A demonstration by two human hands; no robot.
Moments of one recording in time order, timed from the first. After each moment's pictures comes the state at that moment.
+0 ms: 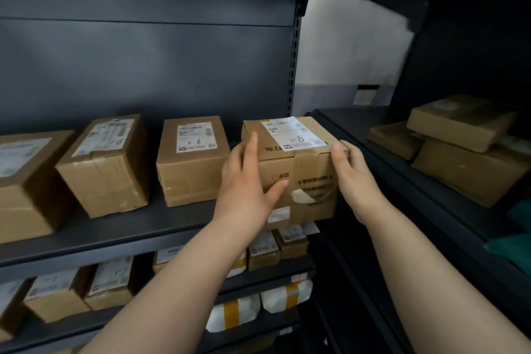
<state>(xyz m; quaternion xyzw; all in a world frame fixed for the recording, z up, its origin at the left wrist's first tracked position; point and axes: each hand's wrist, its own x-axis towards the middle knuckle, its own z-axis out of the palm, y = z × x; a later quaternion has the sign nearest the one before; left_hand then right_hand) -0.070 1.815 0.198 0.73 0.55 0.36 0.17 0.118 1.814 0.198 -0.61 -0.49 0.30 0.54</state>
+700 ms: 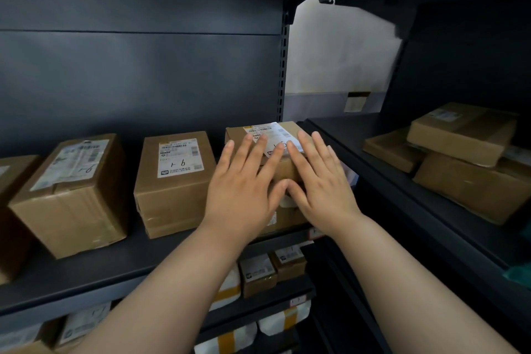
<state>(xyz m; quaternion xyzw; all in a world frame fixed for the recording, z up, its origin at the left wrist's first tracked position) -0.068 1.867 0.203 0.84 0.46 0.20 -0.20 0.107 1.860 0.176 -0.58 -0.75 -0.18 0.26</state>
